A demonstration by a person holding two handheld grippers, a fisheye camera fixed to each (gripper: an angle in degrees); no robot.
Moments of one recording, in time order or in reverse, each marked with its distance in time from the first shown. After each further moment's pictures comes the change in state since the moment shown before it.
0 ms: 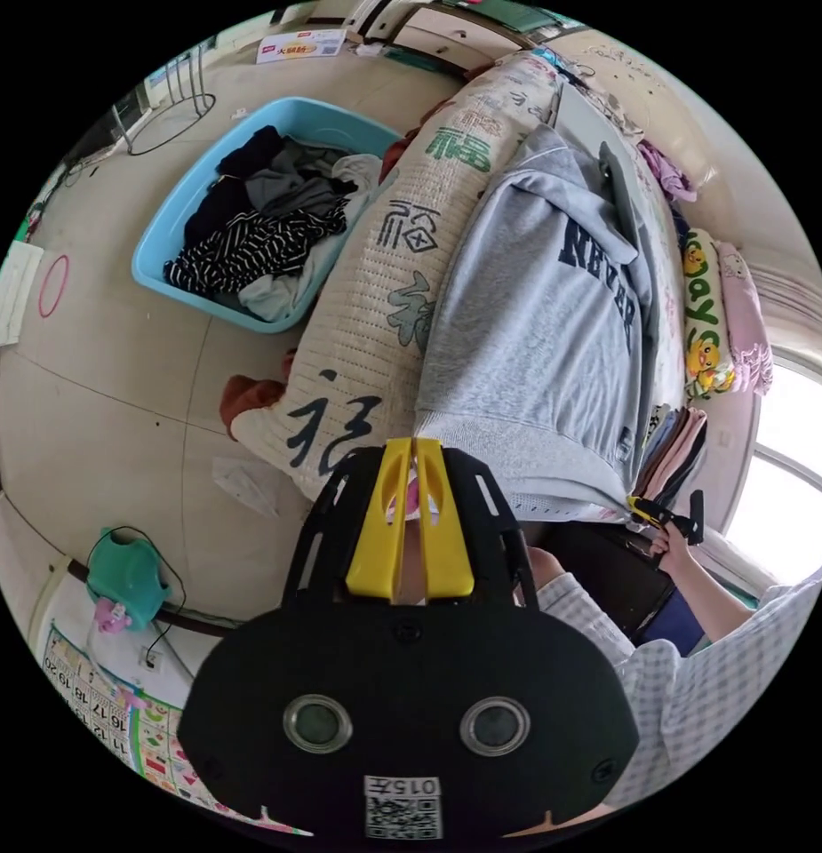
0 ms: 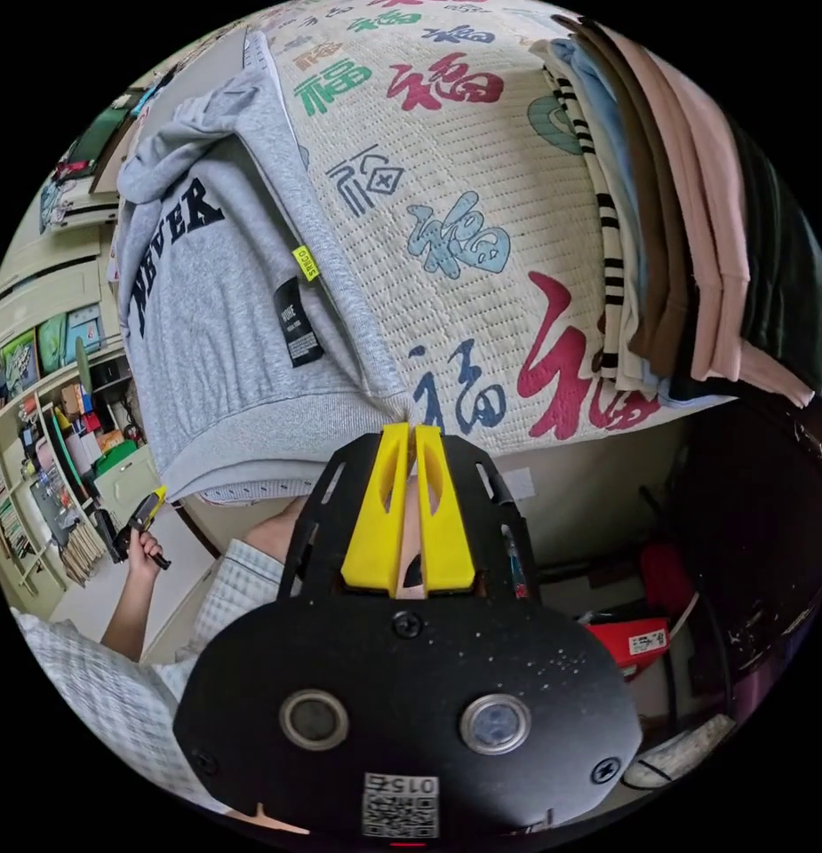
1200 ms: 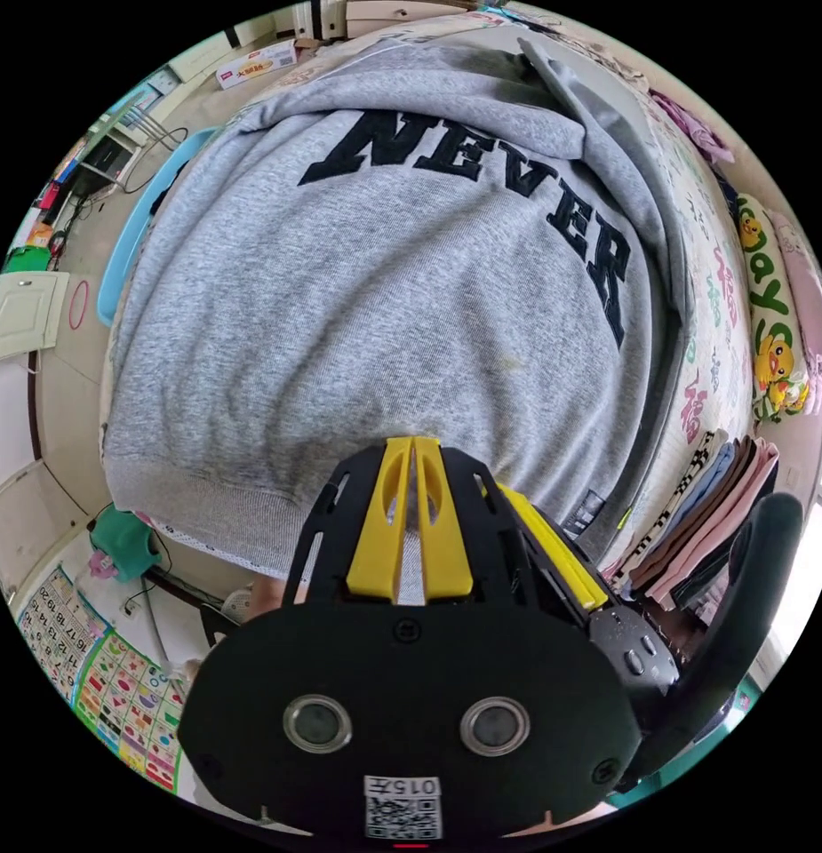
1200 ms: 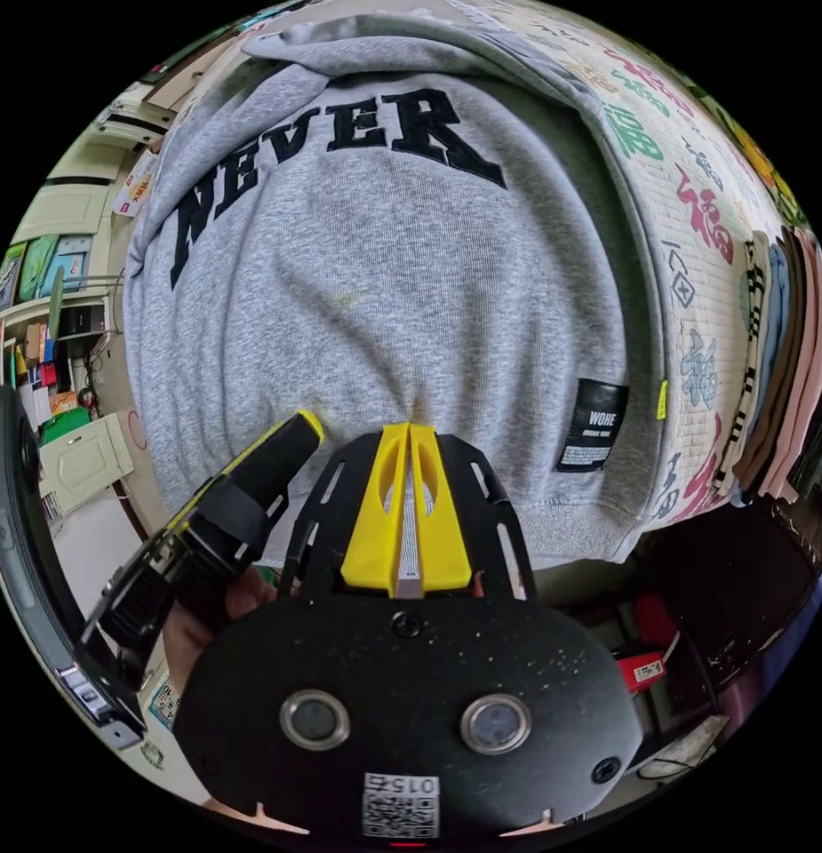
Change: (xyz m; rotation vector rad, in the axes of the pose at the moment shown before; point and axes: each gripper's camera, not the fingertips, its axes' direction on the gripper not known) left arm 0.287 -0.005 0.111 0.003 -0.219 -0.081; right arm -0.433 0.017 -0.322 0.100 0.184 -0.131
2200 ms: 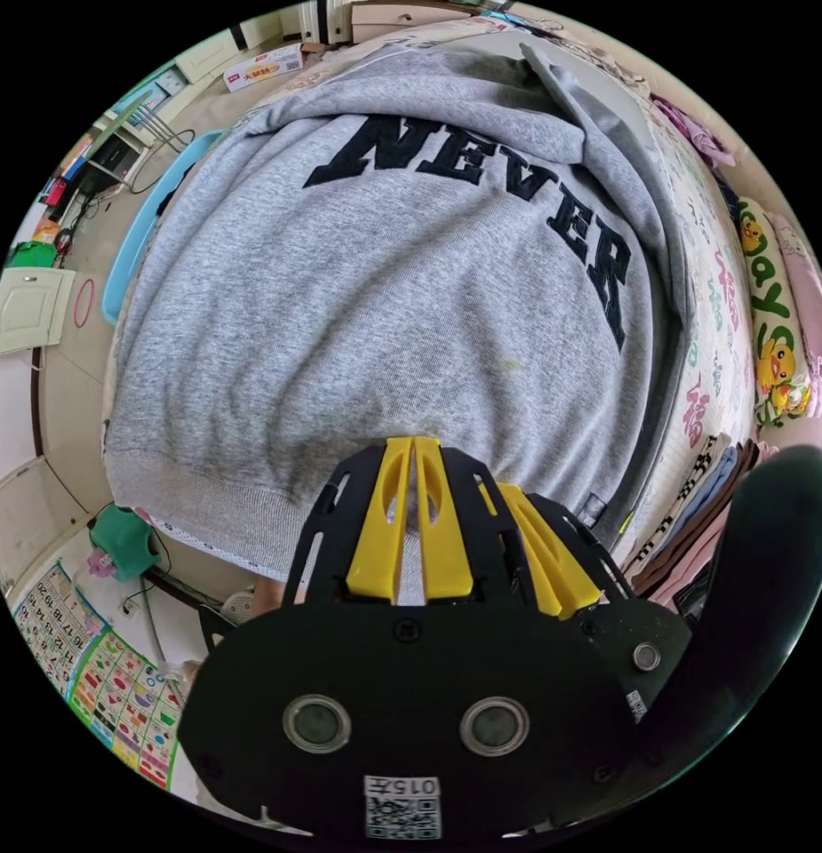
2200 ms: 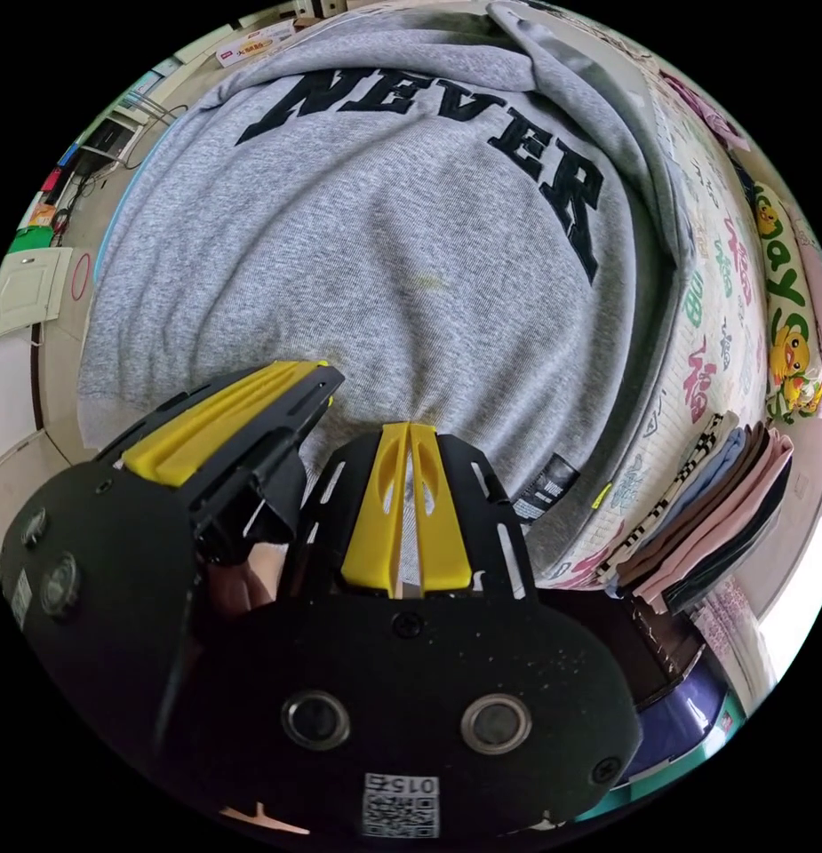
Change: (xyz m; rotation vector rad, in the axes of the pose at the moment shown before) left arm 0.037 0.022 0.021 0.020 -0.016 -0.004; right arm -0.144 -0.014 -0.165 -0.035 0.353 -0.422
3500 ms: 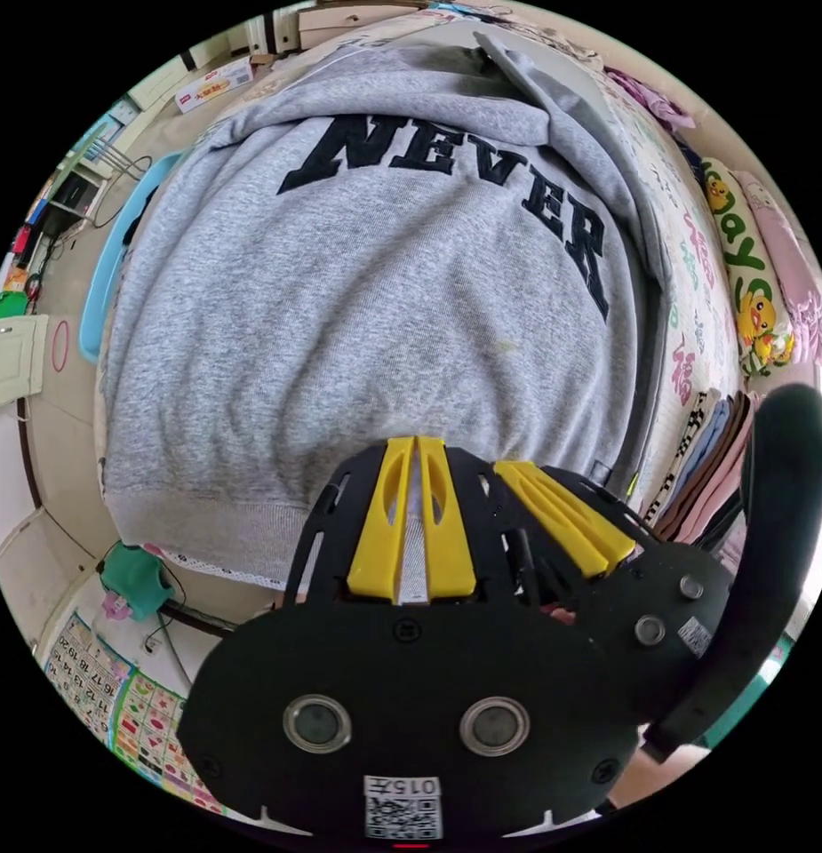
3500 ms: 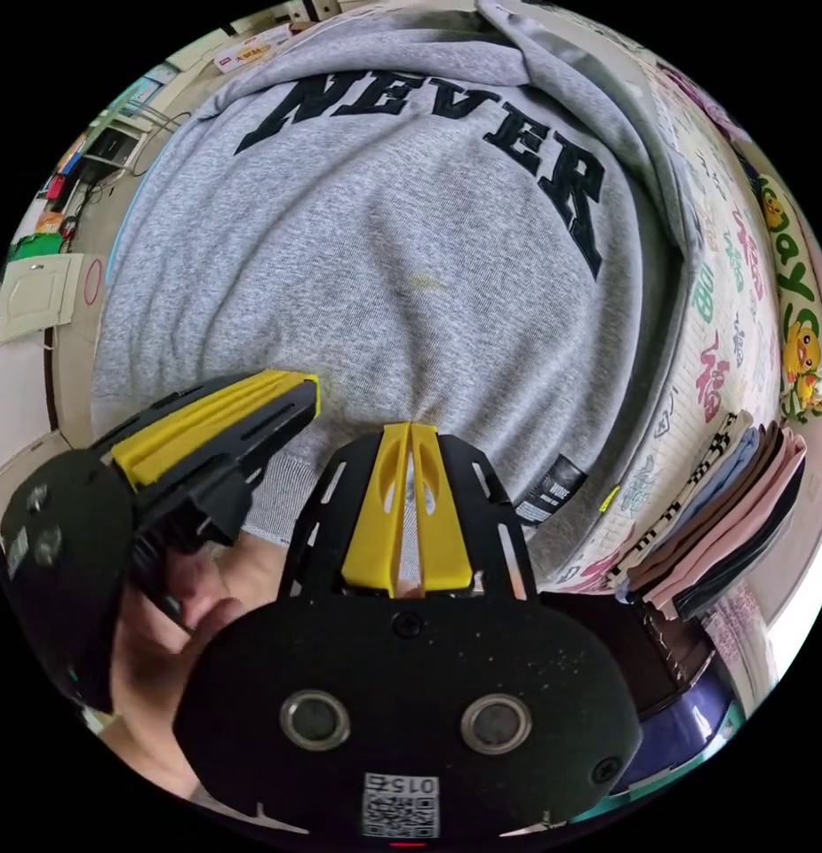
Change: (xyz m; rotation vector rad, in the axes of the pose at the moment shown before) left arm -0.011 -0.018 0.016 -0.035 0.042 0.135; right arm -0.008 -0.016 0.084 0.005 -0.067 -0.016
